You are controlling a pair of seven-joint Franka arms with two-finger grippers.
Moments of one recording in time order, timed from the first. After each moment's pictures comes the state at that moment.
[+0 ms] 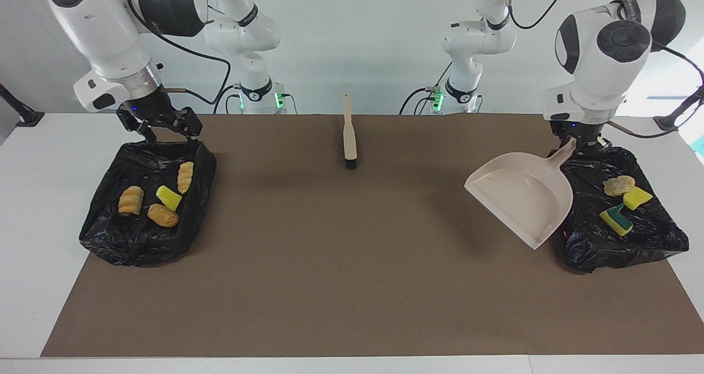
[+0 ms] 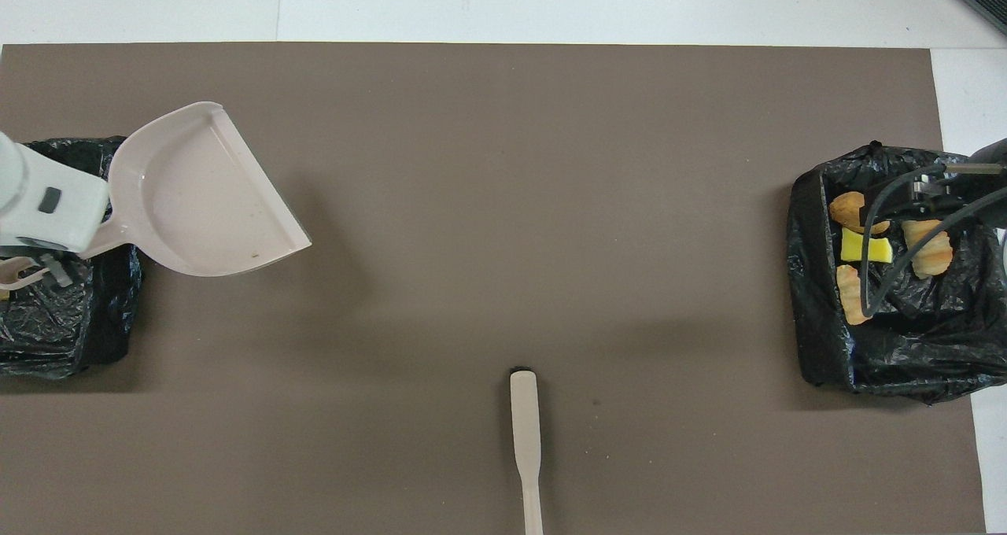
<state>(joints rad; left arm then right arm) -0.09 0.04 -0.05 -1.73 0.30 1.60 0.81 0.03 0.06 -0.08 -1.57 -0.02 1.60 0.05</state>
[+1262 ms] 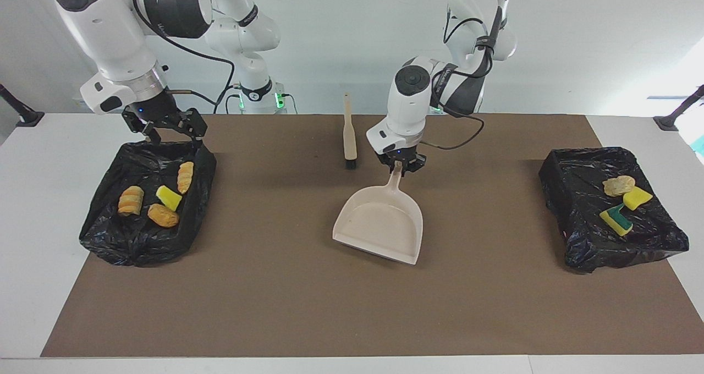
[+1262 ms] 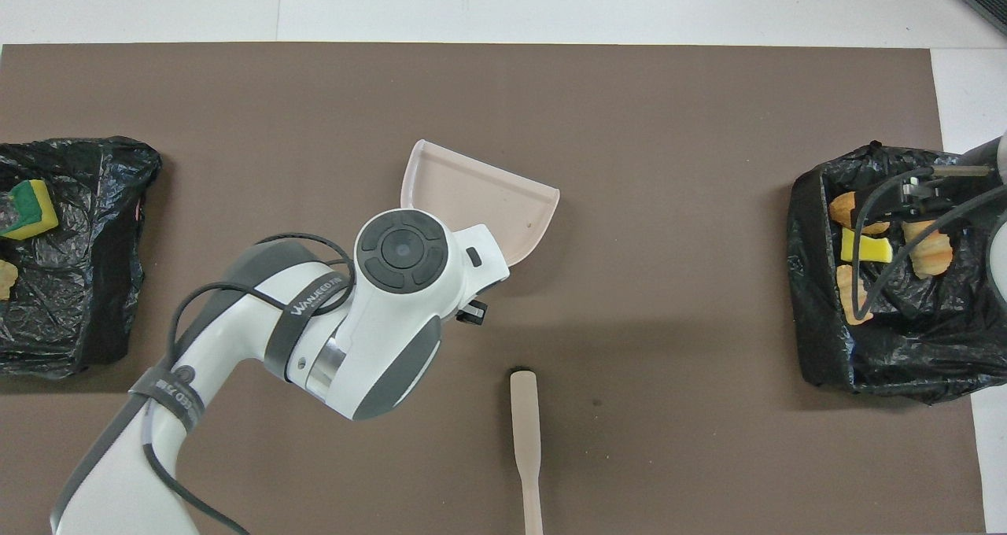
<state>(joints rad) -0.61 0.21 -0.05 -1.89 -0.03 2.06 -0.28 0.03 0.06 -0.07 -1.57 -0.02 1.60 0.05</state>
